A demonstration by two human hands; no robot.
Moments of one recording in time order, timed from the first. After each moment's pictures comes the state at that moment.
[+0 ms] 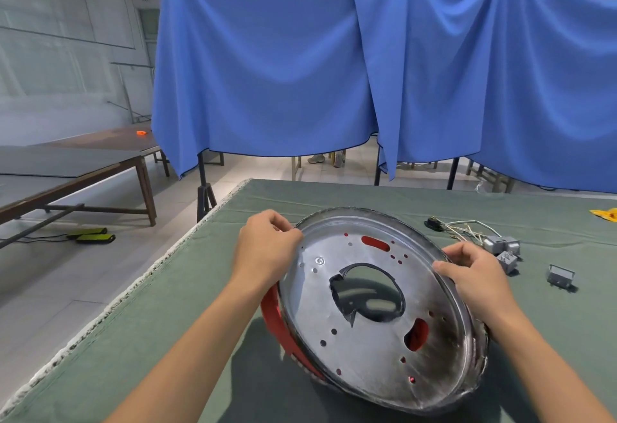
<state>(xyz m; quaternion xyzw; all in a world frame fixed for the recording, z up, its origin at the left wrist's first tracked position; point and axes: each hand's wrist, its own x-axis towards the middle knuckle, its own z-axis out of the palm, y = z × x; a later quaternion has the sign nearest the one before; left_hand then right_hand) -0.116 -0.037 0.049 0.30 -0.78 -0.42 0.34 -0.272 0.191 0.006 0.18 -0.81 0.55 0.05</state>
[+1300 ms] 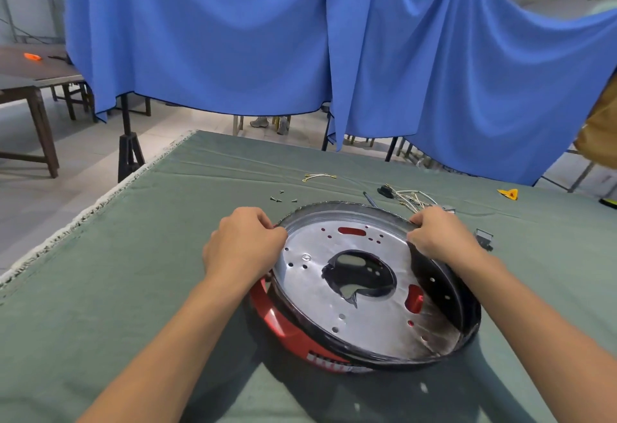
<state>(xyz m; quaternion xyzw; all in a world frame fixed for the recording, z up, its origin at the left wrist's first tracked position) -0.110 -0.026 0.003 0.32 -0.84 -0.38 0.23 -0.261 0.187 0.040 0.12 -0.99 0.11 0.02</state>
